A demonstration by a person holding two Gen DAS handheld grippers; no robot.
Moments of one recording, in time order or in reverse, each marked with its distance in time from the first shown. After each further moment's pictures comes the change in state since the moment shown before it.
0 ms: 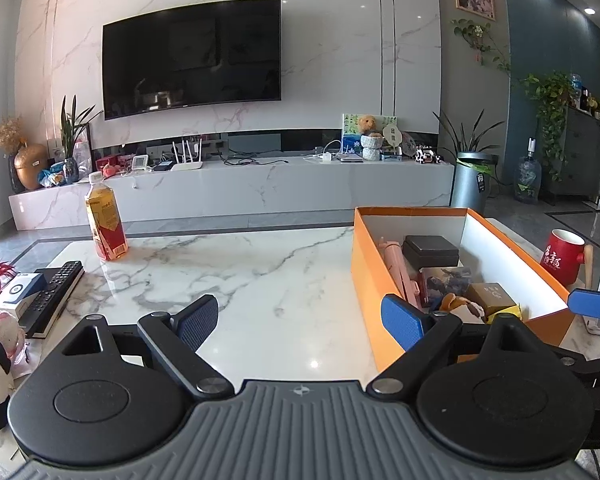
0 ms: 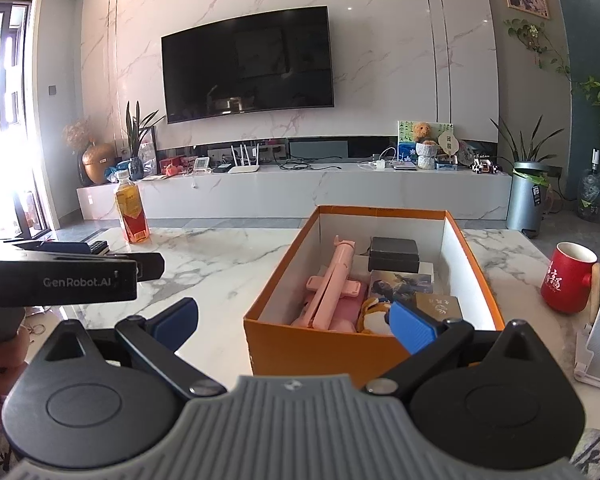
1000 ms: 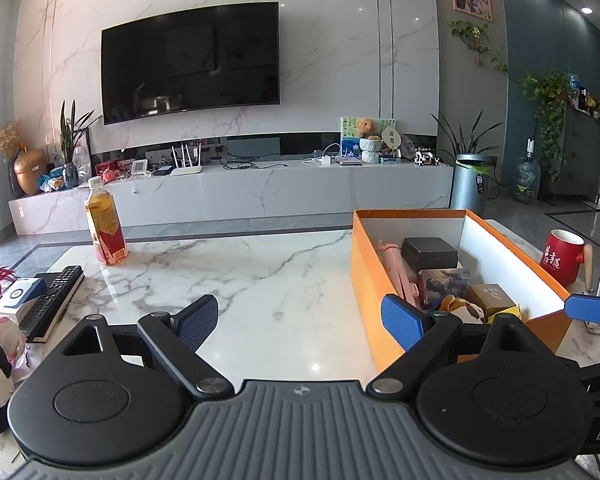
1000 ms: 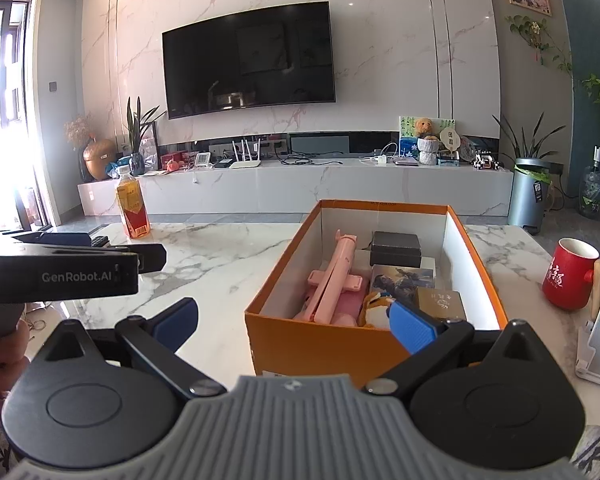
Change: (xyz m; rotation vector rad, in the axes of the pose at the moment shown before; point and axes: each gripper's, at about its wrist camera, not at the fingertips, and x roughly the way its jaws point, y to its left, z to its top) left arm -0.001 0.000 0.003 0.007 -0.008 0.000; right arm 0.001 0.001 -0.003 -0.003 0.014 0.000
